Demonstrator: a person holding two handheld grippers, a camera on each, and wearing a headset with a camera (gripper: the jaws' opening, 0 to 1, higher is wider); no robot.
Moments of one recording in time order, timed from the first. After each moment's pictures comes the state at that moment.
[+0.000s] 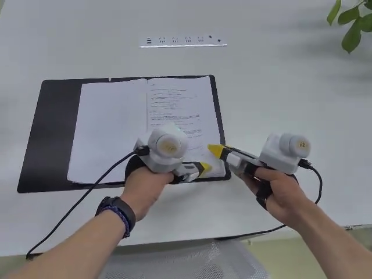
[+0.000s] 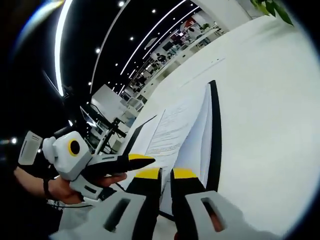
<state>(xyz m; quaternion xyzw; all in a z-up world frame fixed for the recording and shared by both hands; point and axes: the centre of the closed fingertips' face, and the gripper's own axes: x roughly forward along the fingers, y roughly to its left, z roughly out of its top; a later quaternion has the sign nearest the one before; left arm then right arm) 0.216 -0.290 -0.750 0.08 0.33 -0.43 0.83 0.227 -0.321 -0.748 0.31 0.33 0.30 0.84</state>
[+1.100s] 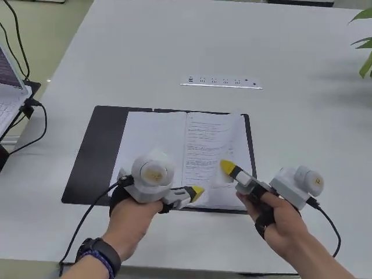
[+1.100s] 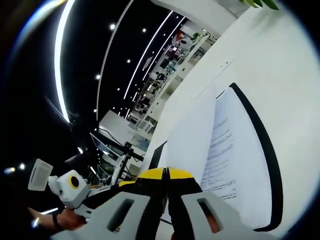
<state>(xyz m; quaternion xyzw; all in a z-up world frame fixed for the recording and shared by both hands) 0.208 -0.173 -0.696 0.06 0.31 -0.33 0.89 0.247 -0.256 -0.695 0.41 0.26 0.27 0.83</state>
